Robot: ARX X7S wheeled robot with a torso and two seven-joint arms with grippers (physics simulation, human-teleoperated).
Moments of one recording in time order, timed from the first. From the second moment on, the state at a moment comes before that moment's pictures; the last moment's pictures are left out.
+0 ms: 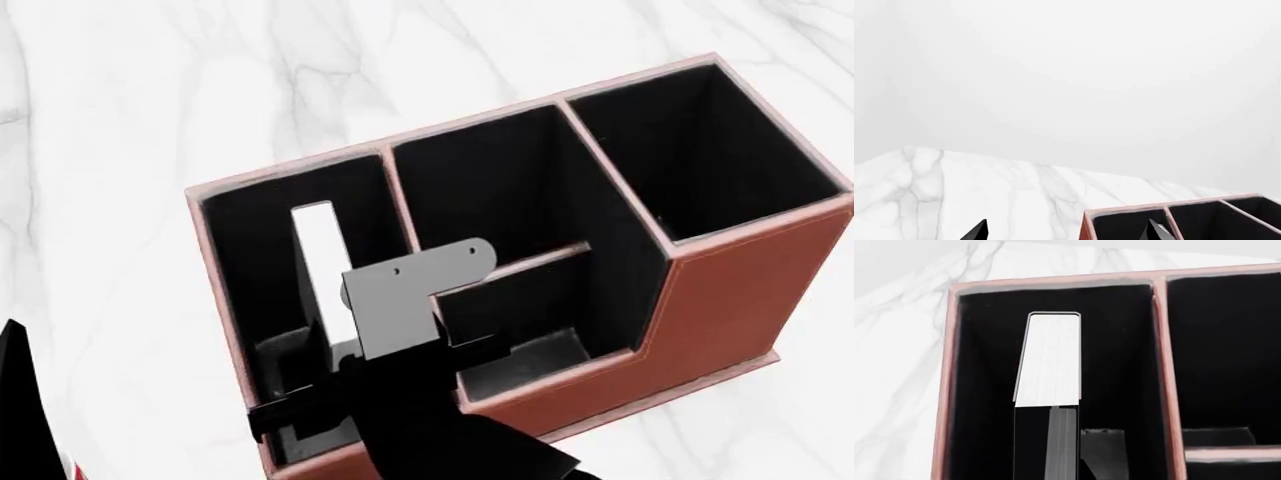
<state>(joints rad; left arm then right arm) 0.08 -0.47 0.05 0.83 -0.57 -0.22 -0.43 0.79 0.24 -0.68 -0.02 0.83 0.71 0.41</state>
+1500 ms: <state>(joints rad) 0.08 -0.49 0.06 0.82 -0.58 -0.20 -0.44 0.77 0.21 -0.75 0.20 0.75 0.56 0.32</state>
